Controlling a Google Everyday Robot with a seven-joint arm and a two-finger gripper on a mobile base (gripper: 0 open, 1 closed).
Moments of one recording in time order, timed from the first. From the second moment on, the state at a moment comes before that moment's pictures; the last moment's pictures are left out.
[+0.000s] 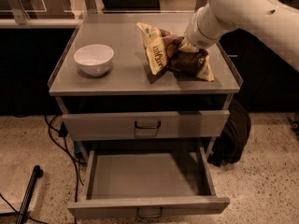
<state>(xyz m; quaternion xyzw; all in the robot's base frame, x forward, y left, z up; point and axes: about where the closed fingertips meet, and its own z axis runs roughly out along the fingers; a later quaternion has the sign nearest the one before) 0.717 -0.133 0.903 -0.61 0.70 -0.13 0.35</state>
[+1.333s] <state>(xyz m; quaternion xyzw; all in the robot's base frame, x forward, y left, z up) 0.717 -0.133 0.902 -0.61 0.70 -0.13 0.35</state>
